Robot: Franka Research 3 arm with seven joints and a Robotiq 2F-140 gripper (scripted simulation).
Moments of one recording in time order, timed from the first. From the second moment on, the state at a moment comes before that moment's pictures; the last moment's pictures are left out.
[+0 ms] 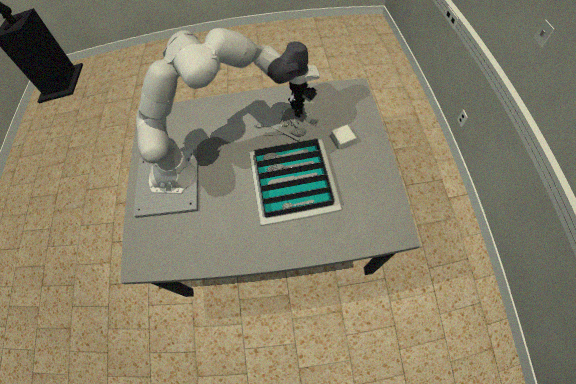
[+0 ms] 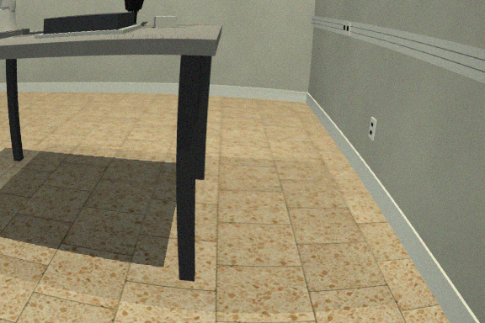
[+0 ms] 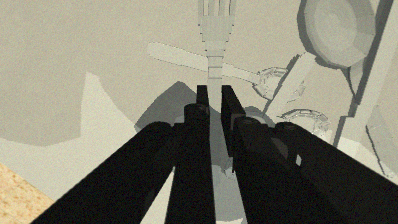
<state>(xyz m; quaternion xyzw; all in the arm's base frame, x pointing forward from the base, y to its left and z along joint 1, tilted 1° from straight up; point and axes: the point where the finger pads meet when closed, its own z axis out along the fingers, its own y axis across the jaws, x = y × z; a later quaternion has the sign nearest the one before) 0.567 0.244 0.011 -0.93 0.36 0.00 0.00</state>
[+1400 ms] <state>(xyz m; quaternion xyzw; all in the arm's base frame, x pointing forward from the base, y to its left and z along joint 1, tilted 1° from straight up) 0.567 0.244 0.012 -0.93 0.36 0.00 0.00</state>
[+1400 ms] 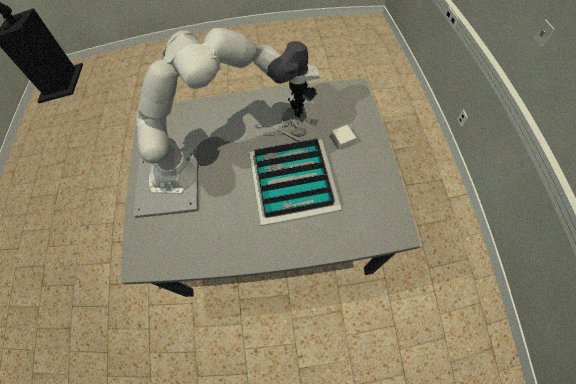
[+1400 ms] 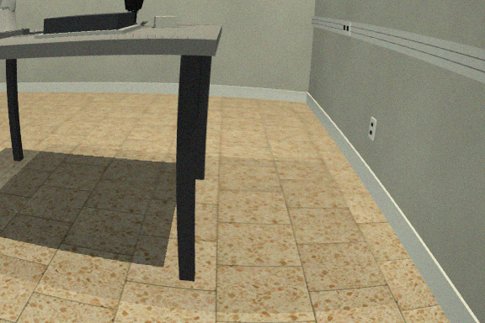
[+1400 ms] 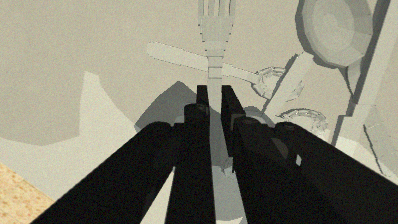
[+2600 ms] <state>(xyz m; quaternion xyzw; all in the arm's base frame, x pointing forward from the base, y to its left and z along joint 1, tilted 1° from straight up) 0.573 0.245 0.124 -0.93 0.37 0.00 0.01</state>
